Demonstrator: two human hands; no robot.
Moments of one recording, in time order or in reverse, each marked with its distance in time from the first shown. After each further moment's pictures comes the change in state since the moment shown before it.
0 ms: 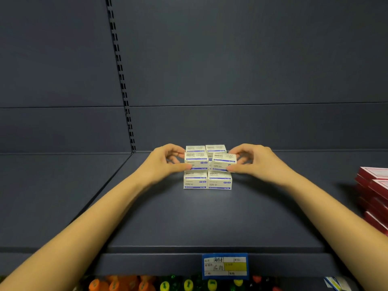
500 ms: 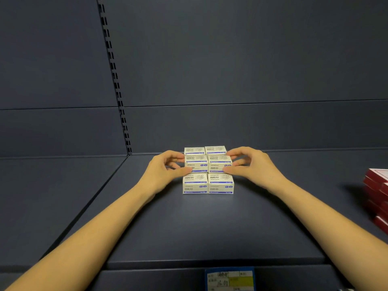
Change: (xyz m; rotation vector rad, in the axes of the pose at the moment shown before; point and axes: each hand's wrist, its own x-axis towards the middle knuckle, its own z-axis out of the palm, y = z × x) left_hand 0.010 -0.021 0.014 -0.071 0.076 -0.044; right_hand 0.015 0.019 0.022 0.141 0.122 0.081
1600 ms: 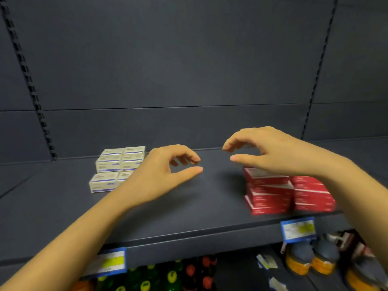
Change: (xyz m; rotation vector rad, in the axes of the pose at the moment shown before) left_hand -0.065 0.154 0.140 0.252 -0.171 0.502; right_hand -0.114 -0.037 -0.210 -0.727 -0.201 -0.193
